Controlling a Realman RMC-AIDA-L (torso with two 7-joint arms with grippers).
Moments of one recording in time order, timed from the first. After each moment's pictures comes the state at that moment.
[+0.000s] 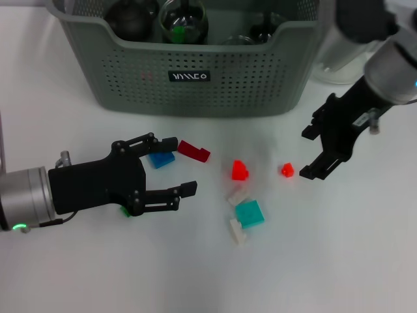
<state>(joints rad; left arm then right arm) -0.36 -2.17 0.63 0.60 1.98 1.67 -1.01 0.90 2.10 -1.22 -1.00 -2.64 -1.67 1.98</state>
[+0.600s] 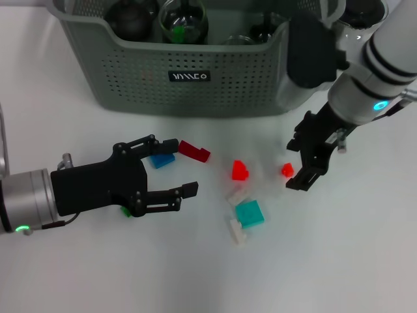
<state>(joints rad) -0.36 -2.17 0.63 0.59 1.98 1.65 -1.01 0.96 2.11 -1.40 -0.78 -2.61 -1.43 1.98</state>
